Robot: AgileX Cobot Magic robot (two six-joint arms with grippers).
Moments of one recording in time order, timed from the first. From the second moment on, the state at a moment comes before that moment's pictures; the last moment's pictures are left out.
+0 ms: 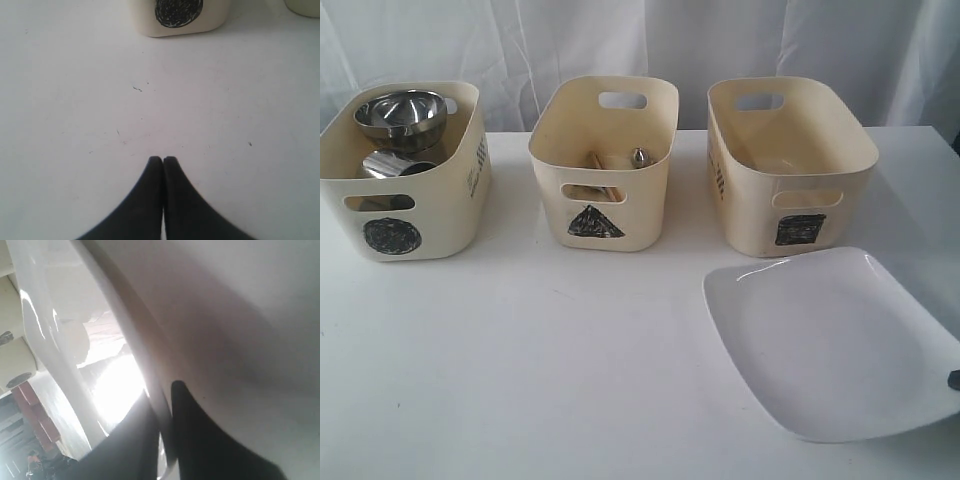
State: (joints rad) left arm 0.00 0.00 0.02 -0.08 0.51 0.13; right arm -0.94 1.89 -0.66 1.01 1.04 -0.86
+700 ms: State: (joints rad) left arm 0.00 0.00 0.02 -0.08 0.51 0.13; right arm -0.82 1.65 -0.59 0.90 0.98 -0.72
